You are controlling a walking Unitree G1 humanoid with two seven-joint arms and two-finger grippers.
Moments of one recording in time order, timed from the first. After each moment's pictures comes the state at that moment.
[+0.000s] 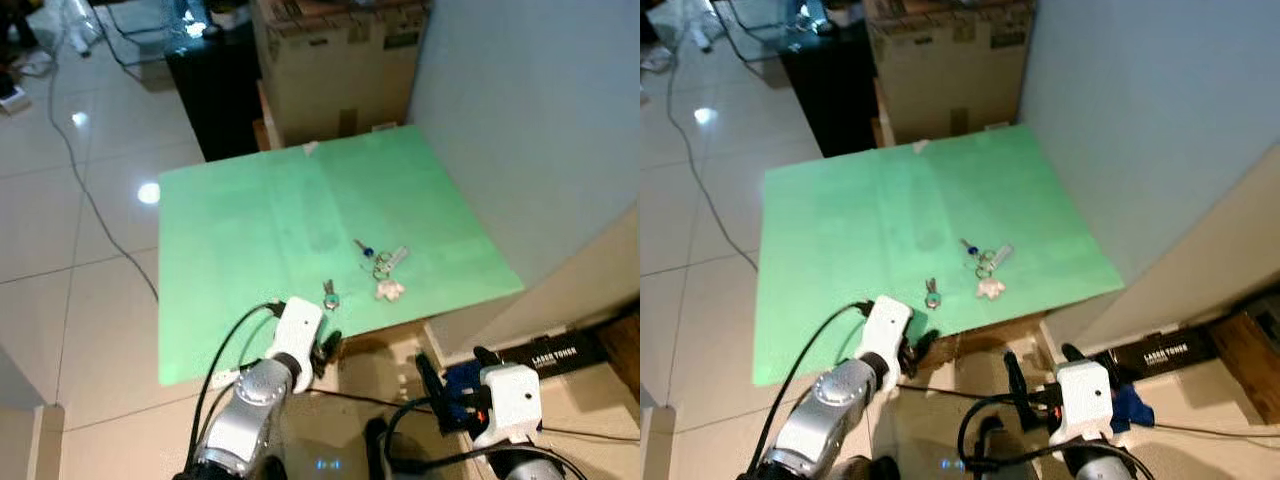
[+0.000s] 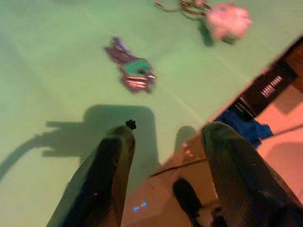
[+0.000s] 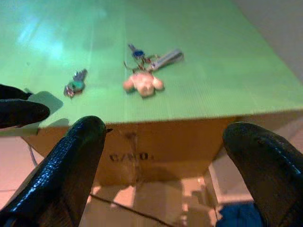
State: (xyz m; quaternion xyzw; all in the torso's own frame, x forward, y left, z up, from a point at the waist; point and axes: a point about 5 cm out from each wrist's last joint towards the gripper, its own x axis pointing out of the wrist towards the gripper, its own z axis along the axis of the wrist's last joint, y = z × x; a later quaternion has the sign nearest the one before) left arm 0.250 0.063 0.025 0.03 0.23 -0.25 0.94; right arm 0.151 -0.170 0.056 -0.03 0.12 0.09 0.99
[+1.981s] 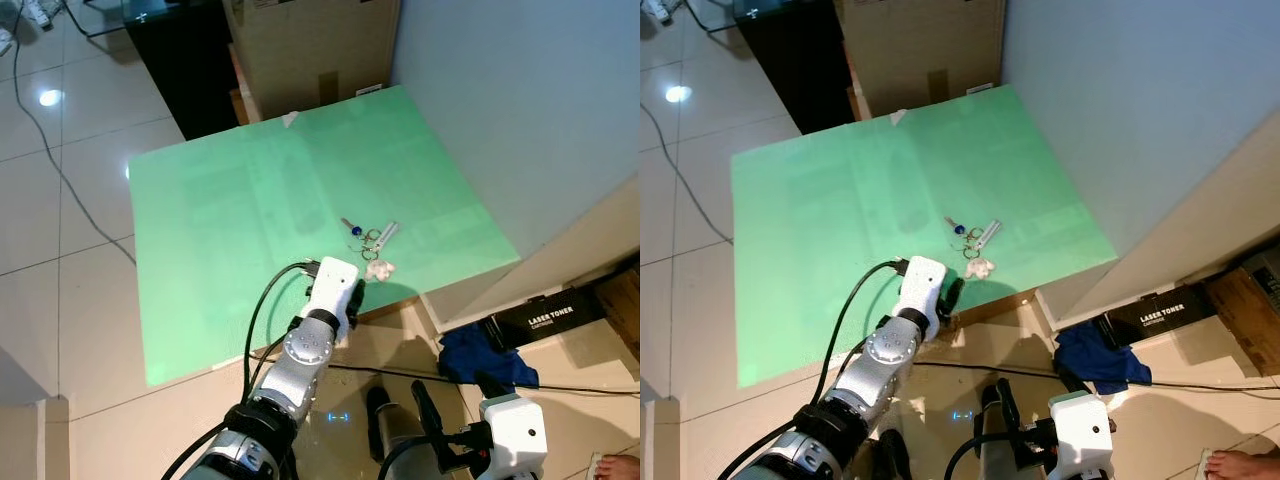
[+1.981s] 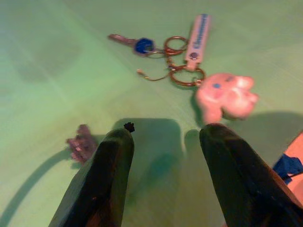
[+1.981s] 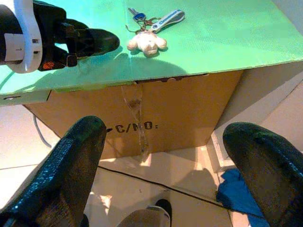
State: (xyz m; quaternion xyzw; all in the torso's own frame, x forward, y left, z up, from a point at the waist) left arm 0.299 0.021 0.051 0.04 0.13 -0.18 0.97; right arm 0.117 -0.157 0.065 -0.04 0.12 0.10 0.99
